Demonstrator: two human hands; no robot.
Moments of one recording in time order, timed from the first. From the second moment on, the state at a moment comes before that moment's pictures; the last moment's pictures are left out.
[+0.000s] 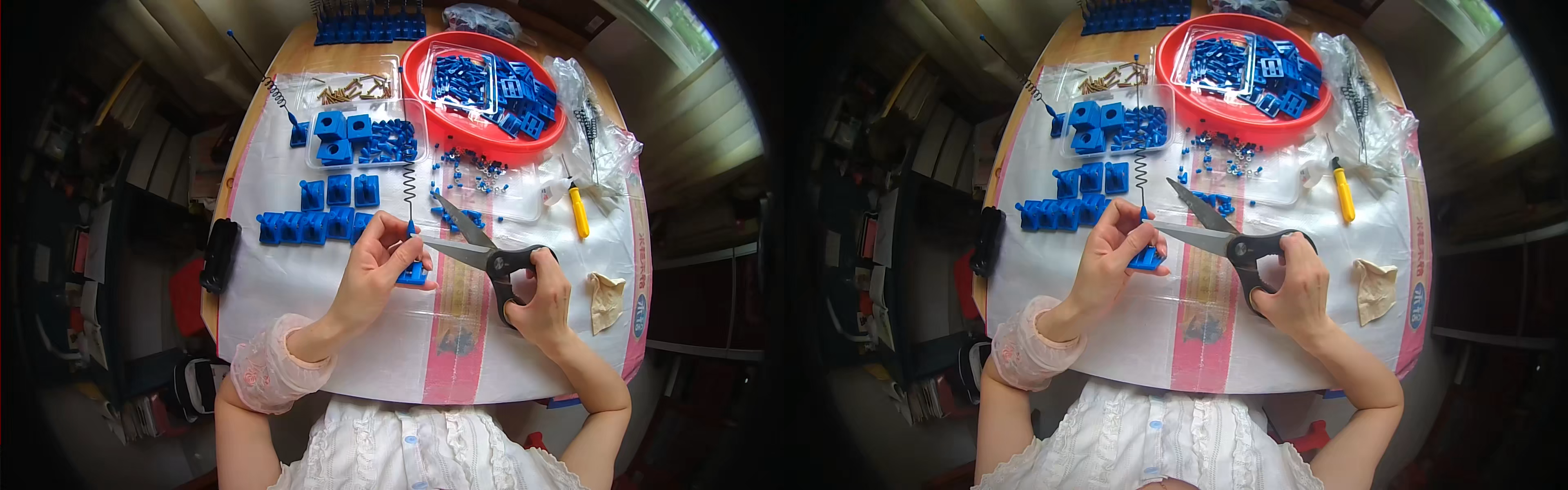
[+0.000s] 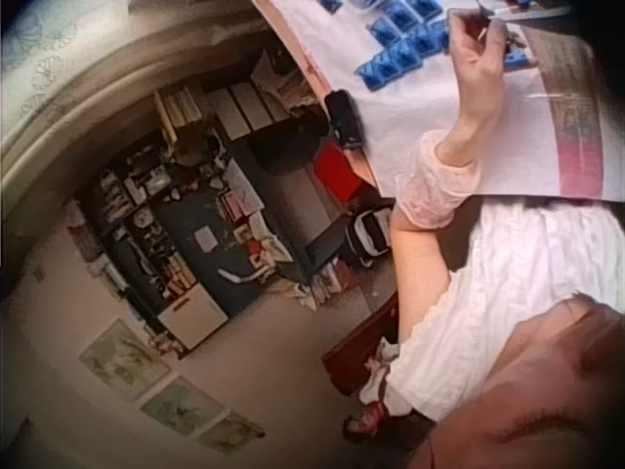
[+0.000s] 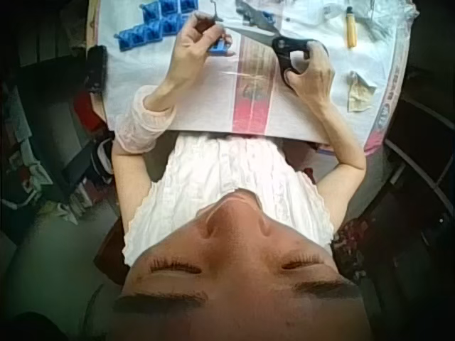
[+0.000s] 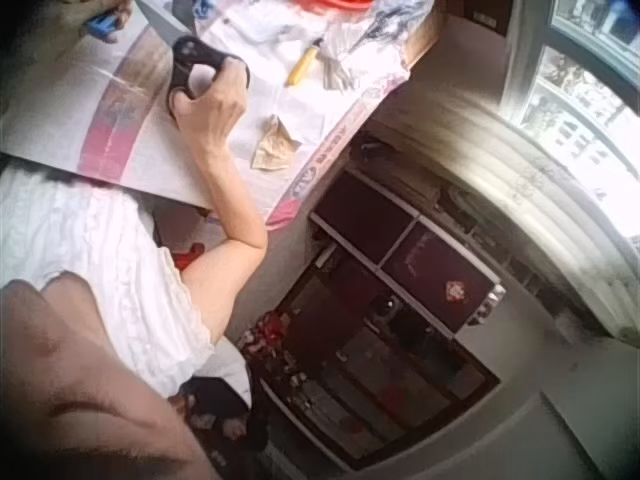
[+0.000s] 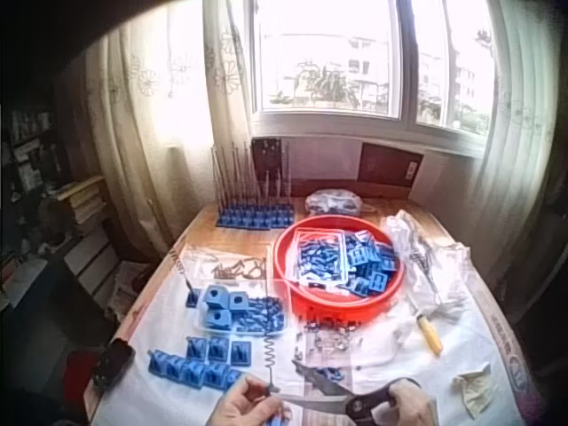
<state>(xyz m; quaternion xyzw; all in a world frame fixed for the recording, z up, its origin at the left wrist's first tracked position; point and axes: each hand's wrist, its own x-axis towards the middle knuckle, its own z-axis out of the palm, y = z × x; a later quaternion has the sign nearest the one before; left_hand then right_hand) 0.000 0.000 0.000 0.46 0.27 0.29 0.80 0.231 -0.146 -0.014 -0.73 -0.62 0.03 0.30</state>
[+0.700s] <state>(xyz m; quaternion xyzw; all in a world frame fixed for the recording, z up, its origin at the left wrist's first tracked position) 0.001 0.002 -0.004 0.49 0.24 0.30 0.78 0.232 -0.147 -0.015 -0.72 -0.63 0.02 0.31</state>
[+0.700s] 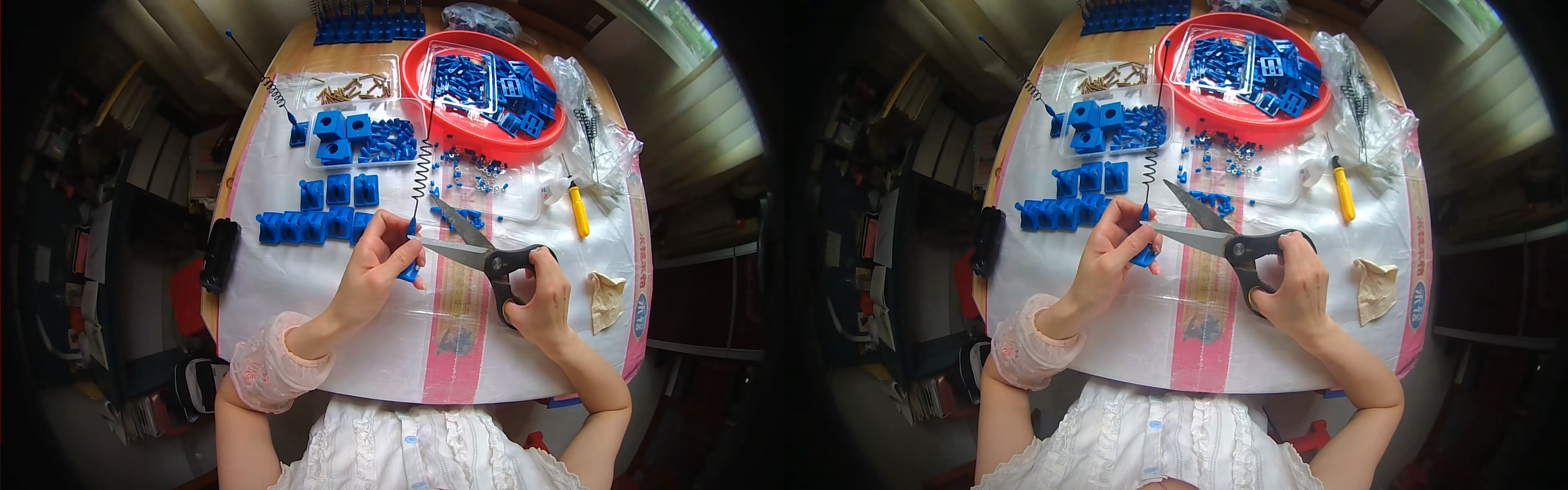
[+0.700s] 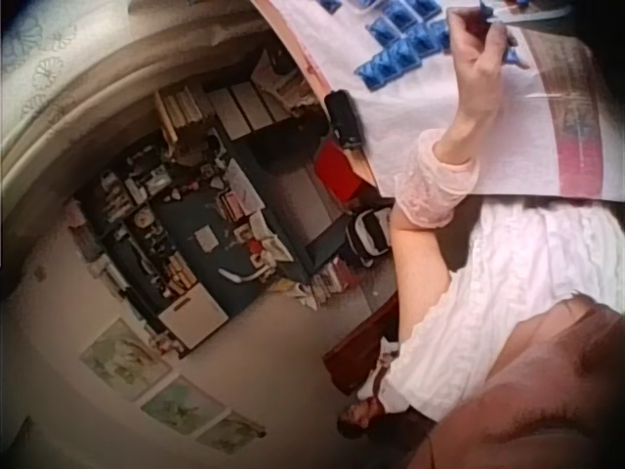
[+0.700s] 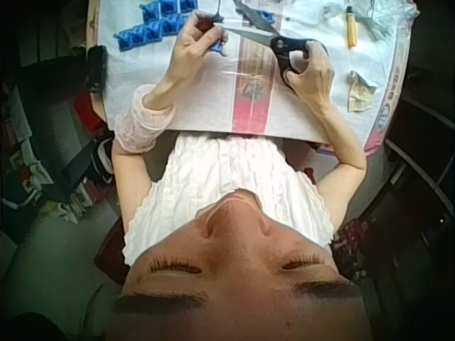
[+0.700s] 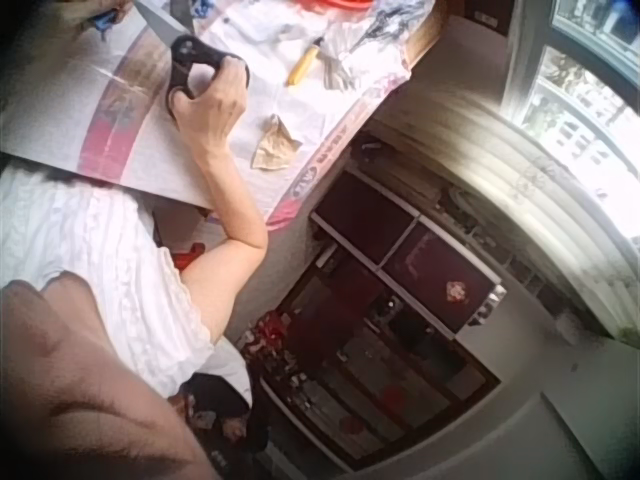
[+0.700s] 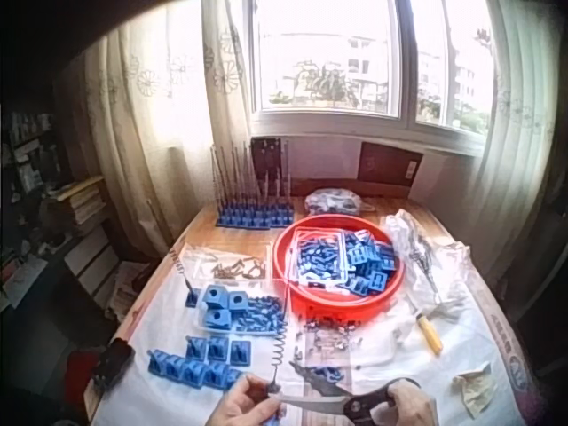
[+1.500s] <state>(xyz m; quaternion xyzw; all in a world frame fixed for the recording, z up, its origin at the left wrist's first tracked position) 0.002 -0.003 -0.003 0.47 0.23 0.32 0.79 0.230 -0.146 -0.013 -0.72 -0.63 0.01 0.30</state>
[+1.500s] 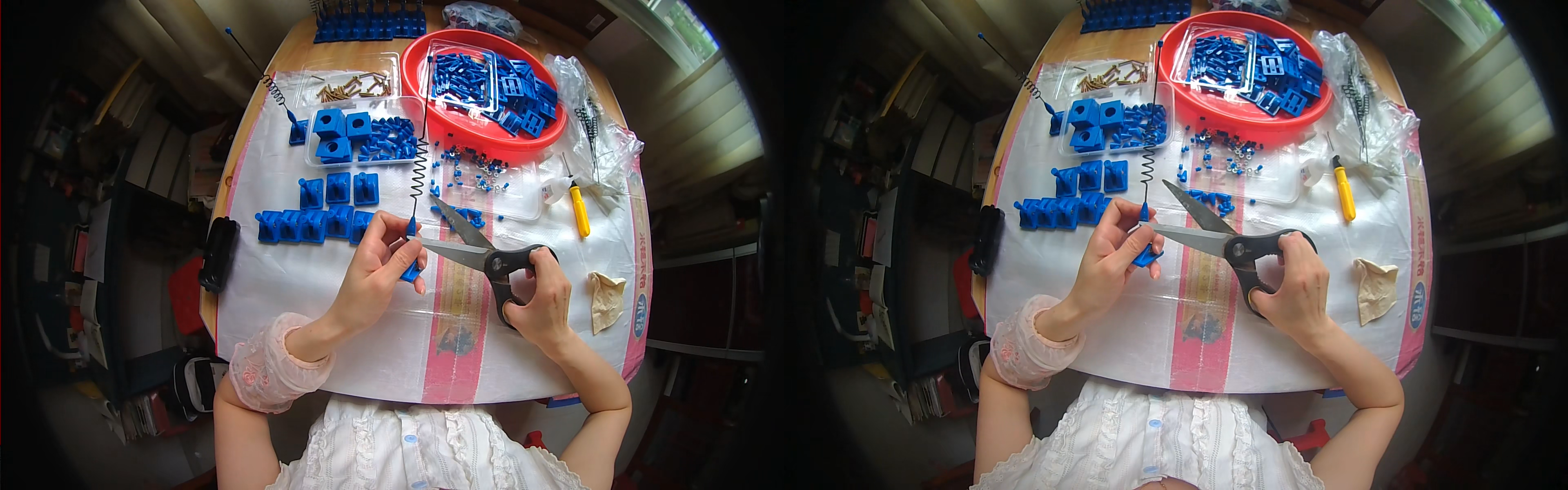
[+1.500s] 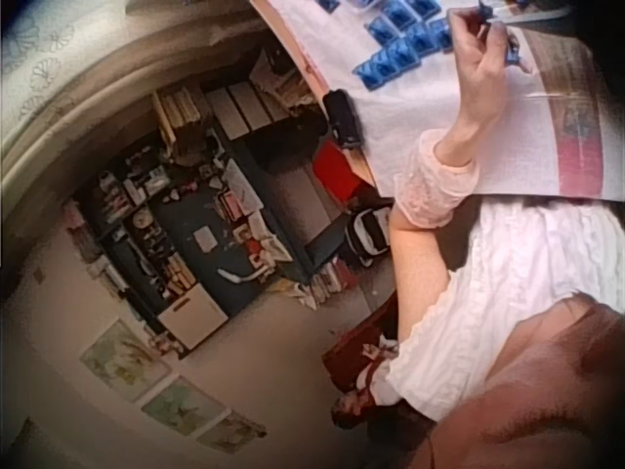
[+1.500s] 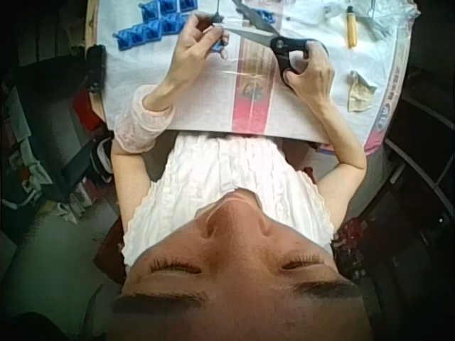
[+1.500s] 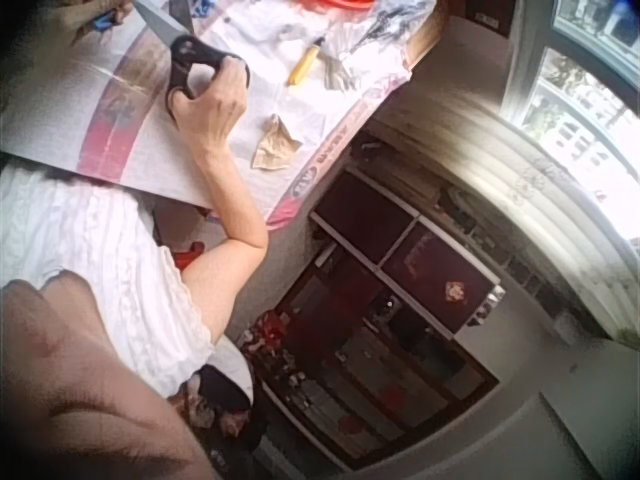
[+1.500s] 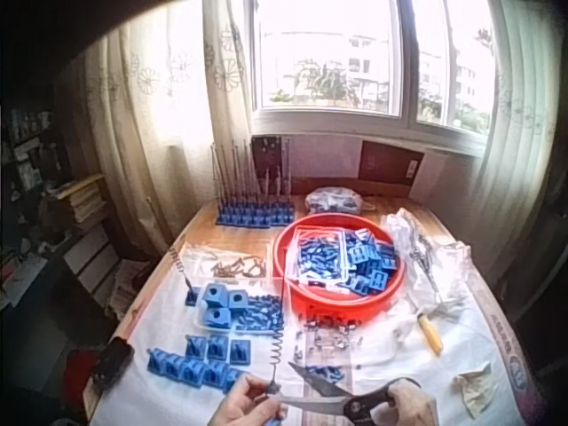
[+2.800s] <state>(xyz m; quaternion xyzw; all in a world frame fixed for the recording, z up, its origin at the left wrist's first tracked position) 0.004 -0.004 -0.003 0.51 0.26 0.32 0.76 0.231 -0.145 -0.013 -0.72 -0.63 0.01 0.30</state>
